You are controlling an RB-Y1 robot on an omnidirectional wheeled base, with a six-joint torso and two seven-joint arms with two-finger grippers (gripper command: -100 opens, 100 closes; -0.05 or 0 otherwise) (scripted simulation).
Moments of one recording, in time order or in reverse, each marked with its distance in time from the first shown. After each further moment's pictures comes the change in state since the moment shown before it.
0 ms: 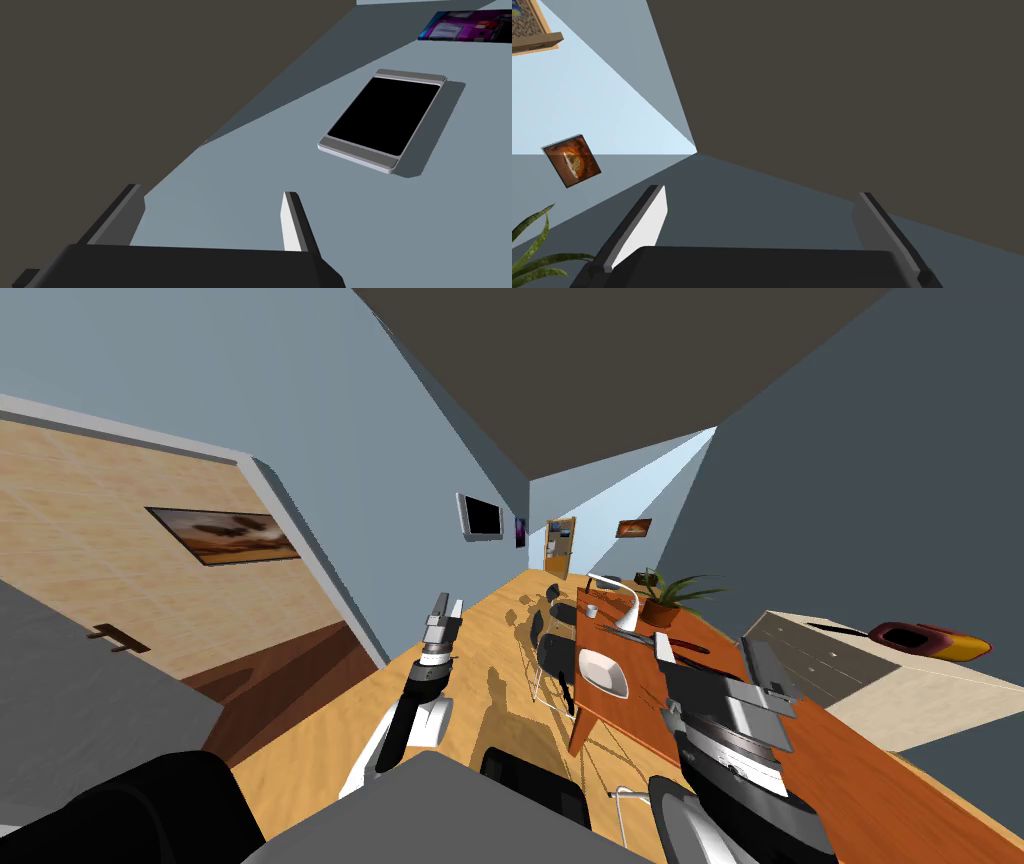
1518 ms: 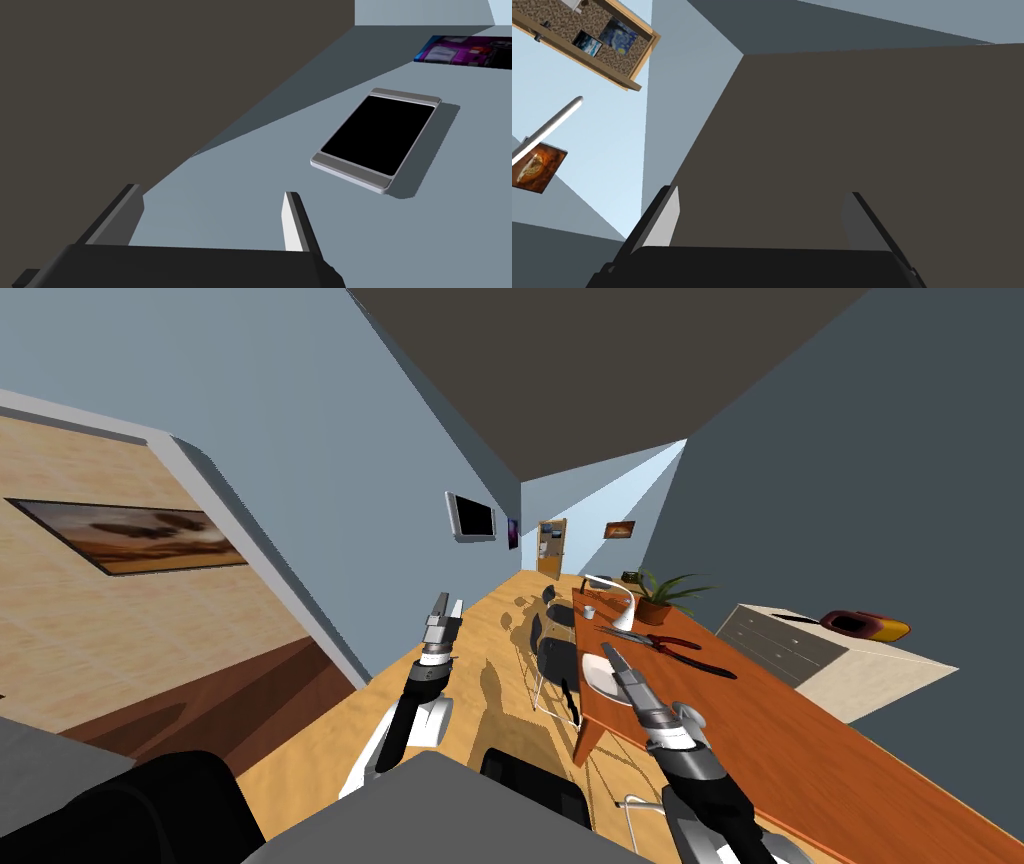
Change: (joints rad) left arm 0.000 0.000 0.000 0.000 0.000 0.000 0.000; right arm -0.085 -0.353 0.080 0.231 0.336 0.129 0.283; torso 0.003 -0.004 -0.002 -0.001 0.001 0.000
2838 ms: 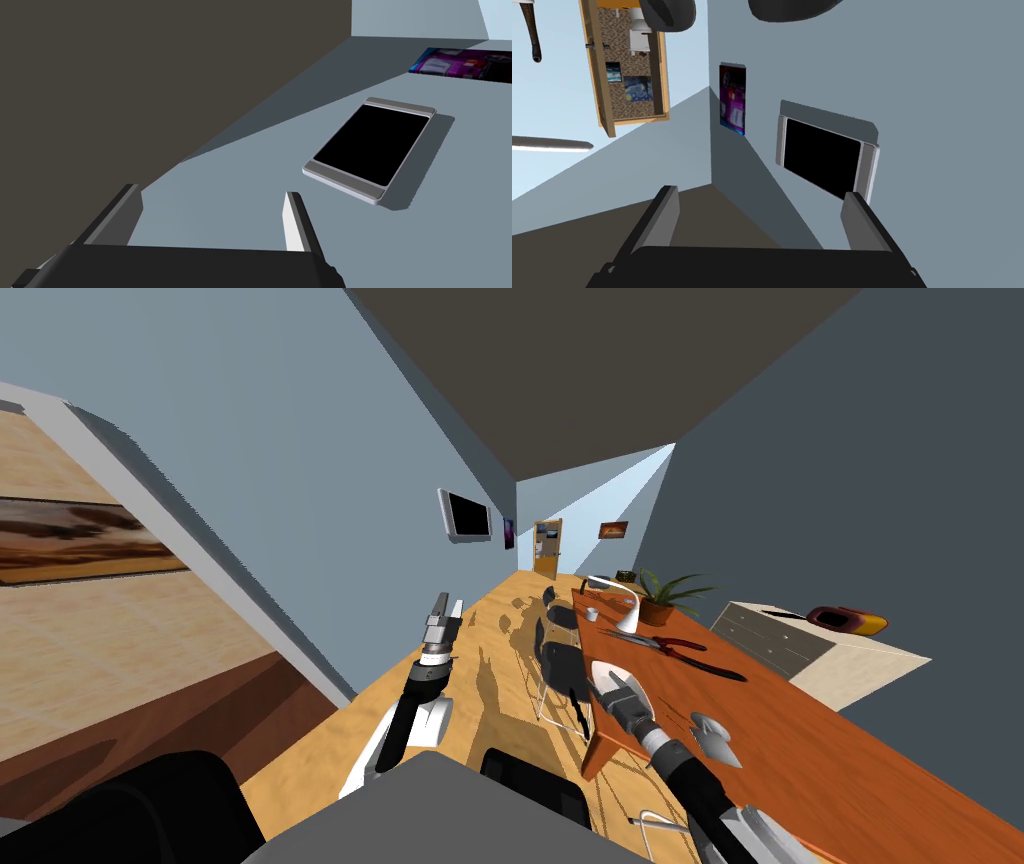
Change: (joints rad) left arm 0.000 0.000 0.000 0.000 0.000 0.000 0.000; right arm -0.125 -0.221 0.102 0.308 0.362 0.171 0.366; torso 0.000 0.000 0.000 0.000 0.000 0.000
